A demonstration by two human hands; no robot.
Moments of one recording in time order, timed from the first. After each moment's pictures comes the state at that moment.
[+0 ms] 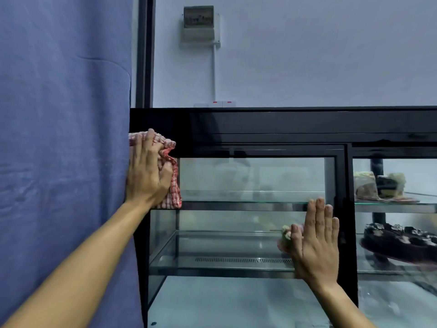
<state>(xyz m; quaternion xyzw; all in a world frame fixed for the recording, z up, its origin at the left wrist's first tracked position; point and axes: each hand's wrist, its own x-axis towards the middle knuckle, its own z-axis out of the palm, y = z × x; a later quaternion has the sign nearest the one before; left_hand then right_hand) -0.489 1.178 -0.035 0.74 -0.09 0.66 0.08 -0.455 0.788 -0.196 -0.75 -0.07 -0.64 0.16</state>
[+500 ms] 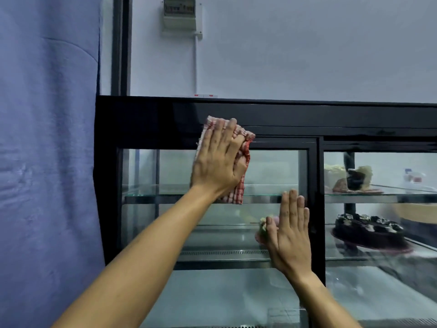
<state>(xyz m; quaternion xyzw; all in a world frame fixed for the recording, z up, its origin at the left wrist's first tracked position) -0.470 0.978 -0.022 0.71 -0.21 0.67 -0.02 -0.468 0.782 -0.193 -0.77 -0.11 -0.60 0.18</state>
